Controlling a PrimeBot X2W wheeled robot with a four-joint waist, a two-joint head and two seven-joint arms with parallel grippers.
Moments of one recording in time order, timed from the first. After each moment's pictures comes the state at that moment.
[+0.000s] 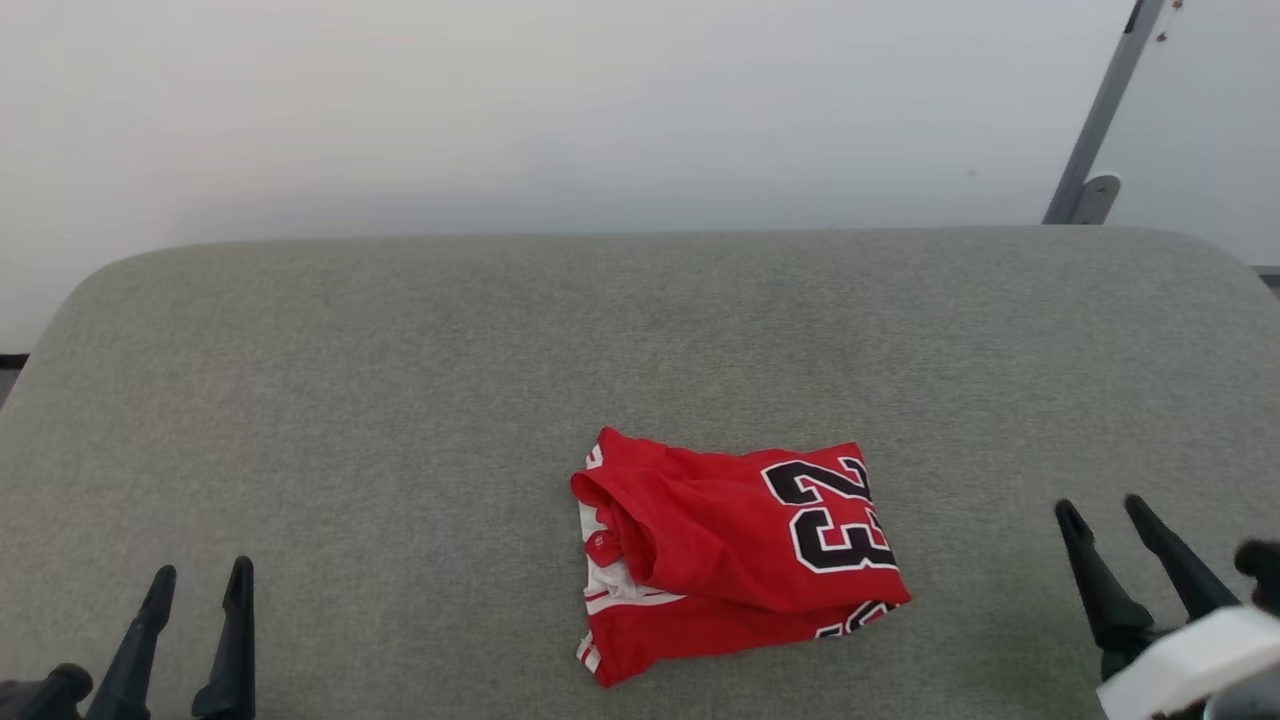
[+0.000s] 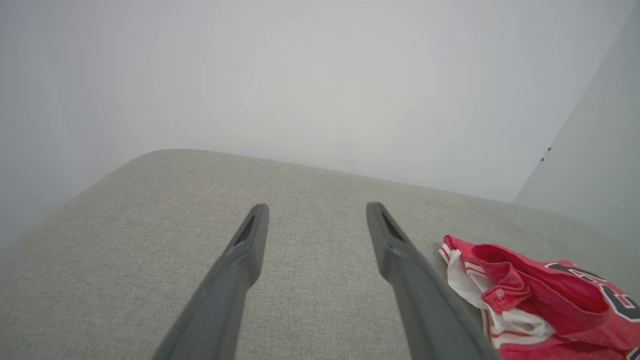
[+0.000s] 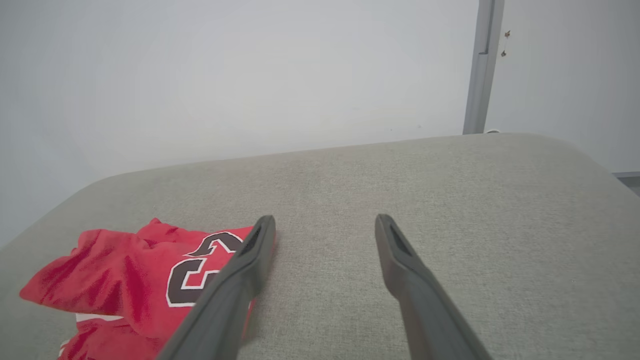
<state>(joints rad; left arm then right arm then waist) 0.18 0.35 0.01 0.07 -0.57 -0.13 -0.26 0.07 -0.38 0.06 0.10 0.60 0.13 -0.06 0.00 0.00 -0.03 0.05</state>
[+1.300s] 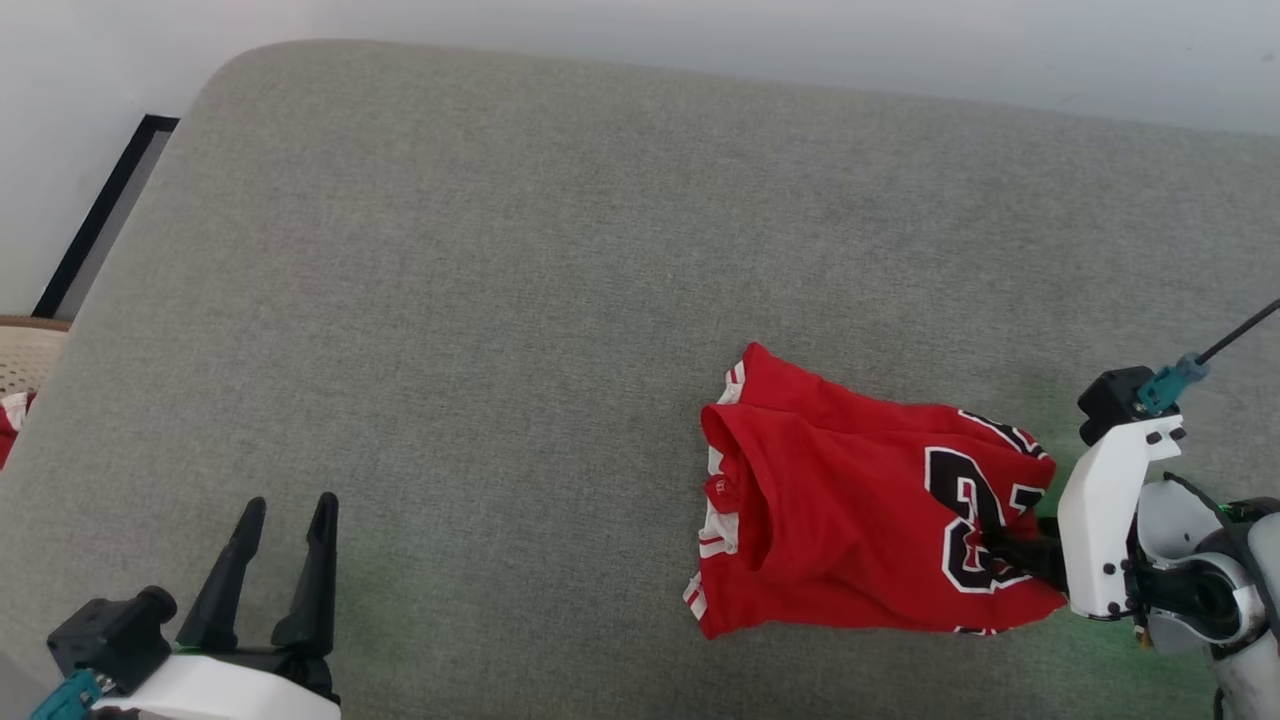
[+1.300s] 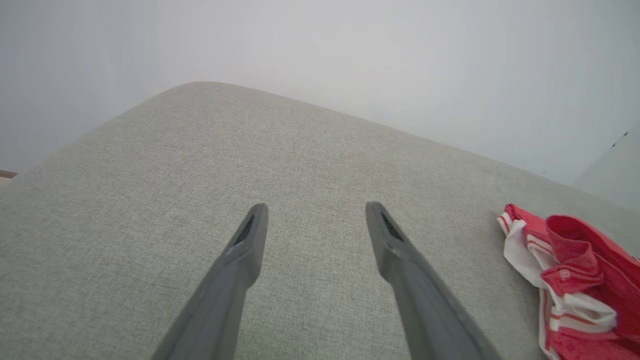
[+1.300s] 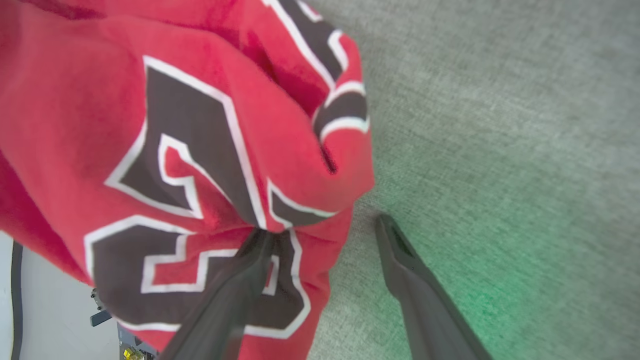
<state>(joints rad) 0.04 0.34 -0.13 0.13 -0.63 -0.13 -0.26 -0.32 -0.45 0.24 0.27 0.73 0.13 0.94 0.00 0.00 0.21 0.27</state>
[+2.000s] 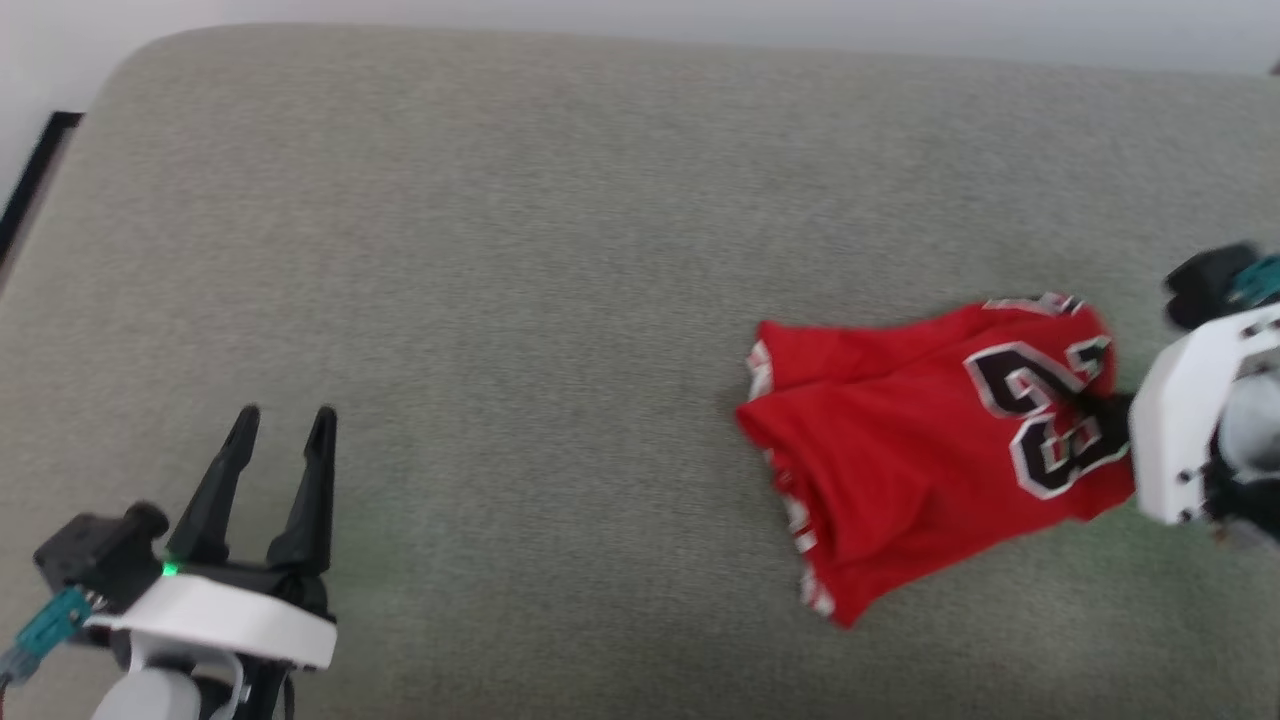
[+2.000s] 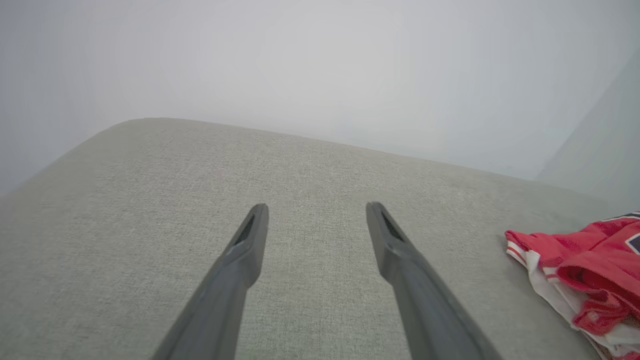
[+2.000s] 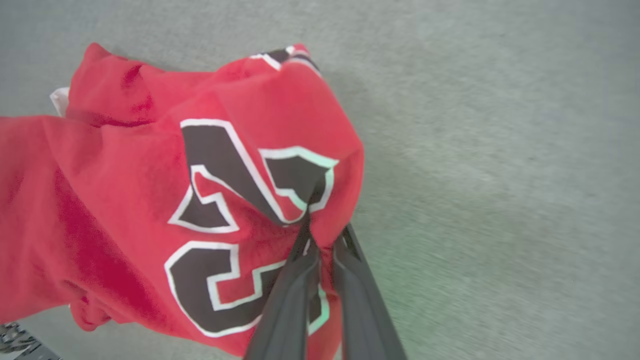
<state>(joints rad) -0.08 0.37 -0.15 0.13 -0.61 -0.13 -0.26 -0.40 -0.49 0.14 0.13 0.62 0.13 0.93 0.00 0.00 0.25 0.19</state>
